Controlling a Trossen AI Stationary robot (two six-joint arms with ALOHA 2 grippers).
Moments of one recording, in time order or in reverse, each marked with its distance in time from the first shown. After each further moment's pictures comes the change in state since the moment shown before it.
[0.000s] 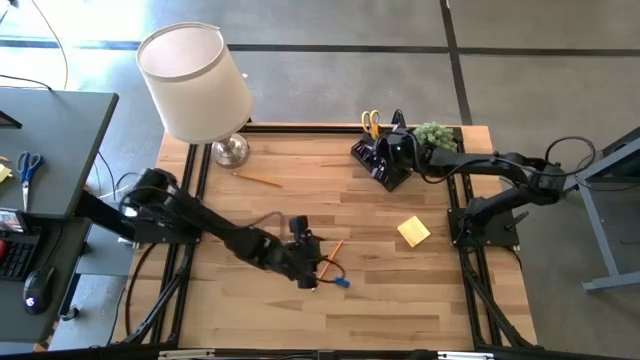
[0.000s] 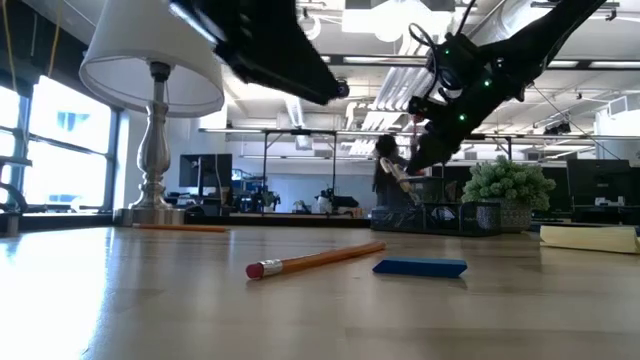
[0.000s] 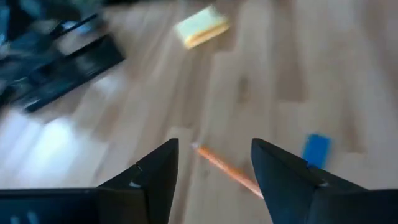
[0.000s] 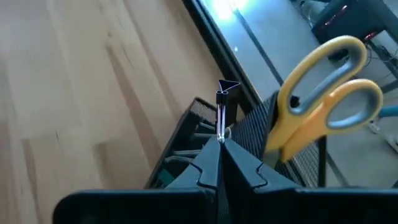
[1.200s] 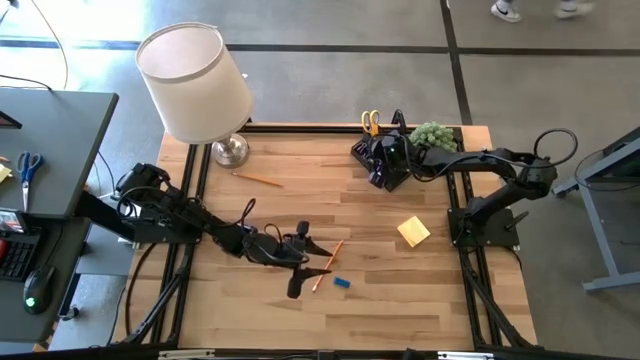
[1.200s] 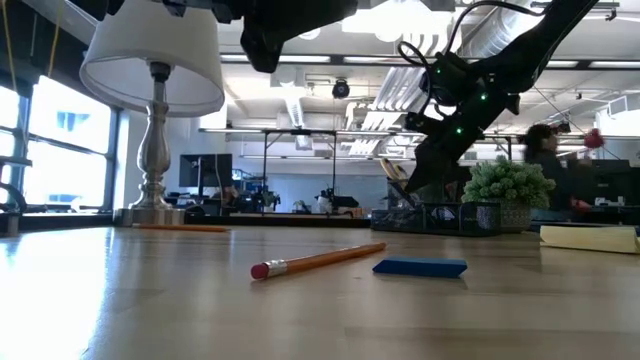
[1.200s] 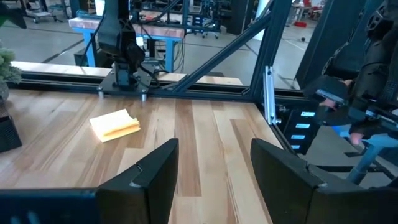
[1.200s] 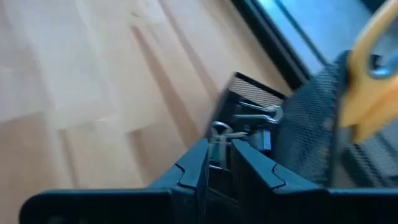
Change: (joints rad) left arm 0.010 -0.065 -0.269 0.758 0.287 0.044; right arm -0.012 0.088 0.001 -0.011 -0.117 0.121
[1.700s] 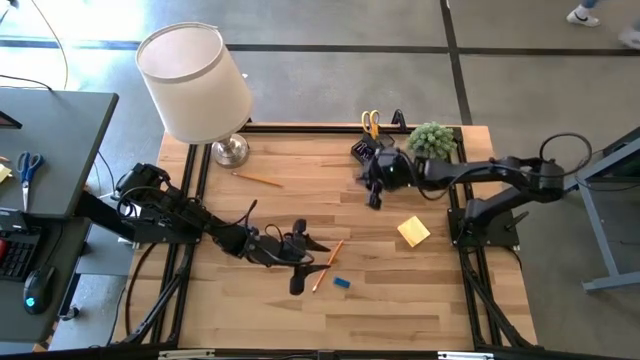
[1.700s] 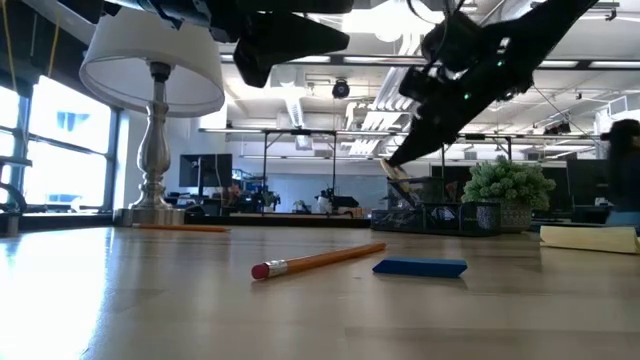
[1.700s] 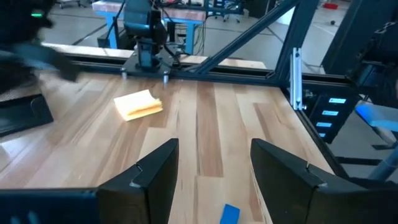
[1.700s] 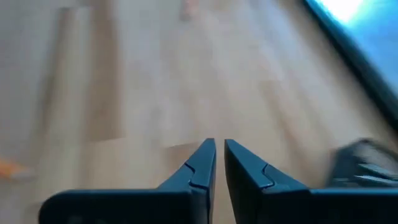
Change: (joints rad) left arm 0.000 0.001 0.000 -0.084 -0.079 -0.024; right arm 0.246 -0.094 0.000 -0.017 -0.119 0.085
